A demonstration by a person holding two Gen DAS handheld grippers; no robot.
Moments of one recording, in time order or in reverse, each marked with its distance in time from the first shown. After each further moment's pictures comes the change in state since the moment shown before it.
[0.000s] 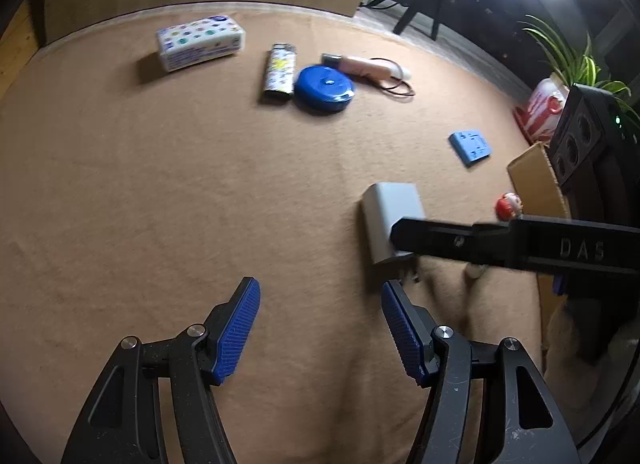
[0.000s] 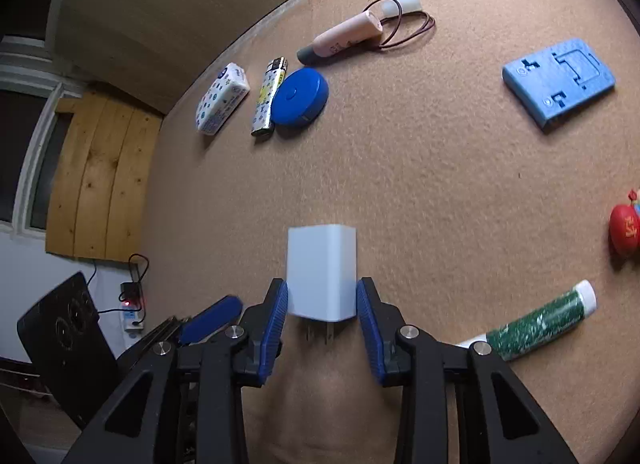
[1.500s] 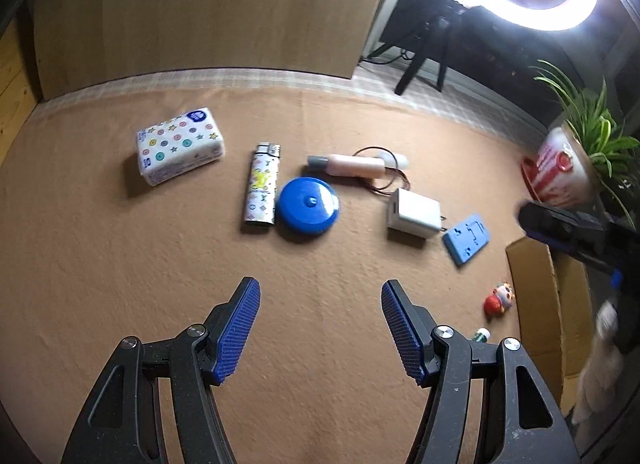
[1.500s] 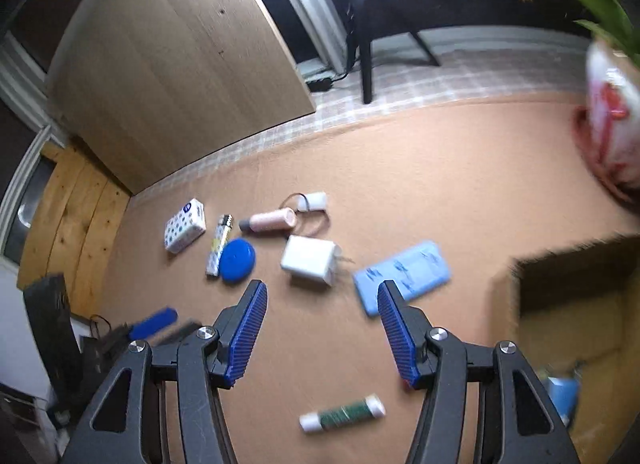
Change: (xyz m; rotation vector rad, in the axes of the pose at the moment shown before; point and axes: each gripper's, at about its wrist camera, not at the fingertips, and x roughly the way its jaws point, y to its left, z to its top) left arm -0.009 -0.018 0.081 -0.015 -0.101 0.069; right arm -0.104 -0.013 0.071 -0.071 -0.279 -0.211
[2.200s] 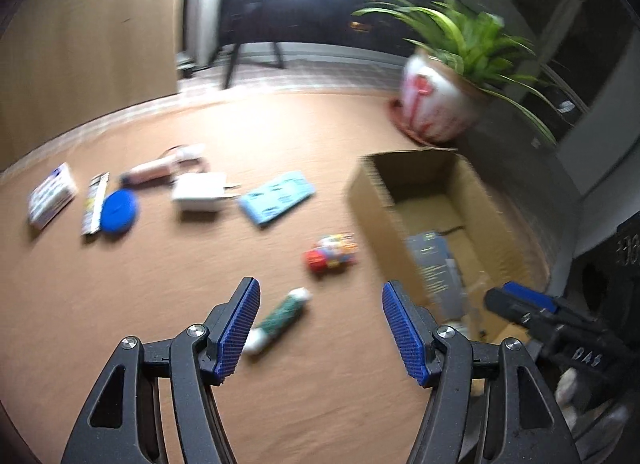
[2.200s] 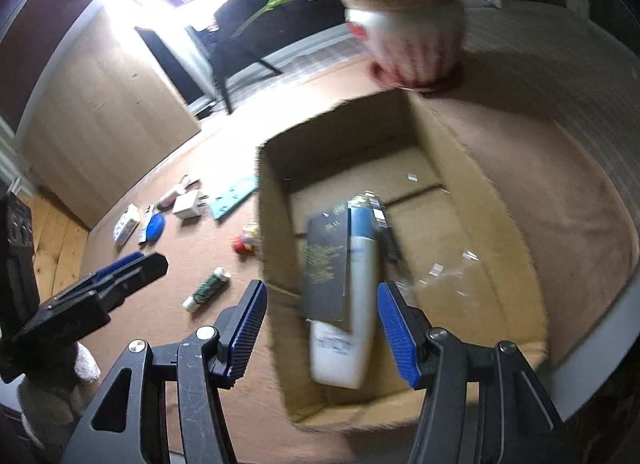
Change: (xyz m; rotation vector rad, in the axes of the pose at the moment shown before) left arm -0.028 -0.169 -0.045 0.263 0.000 -0.141; right arm -0.134 -0.097 -0.151 0.180 -0.161 -0.188
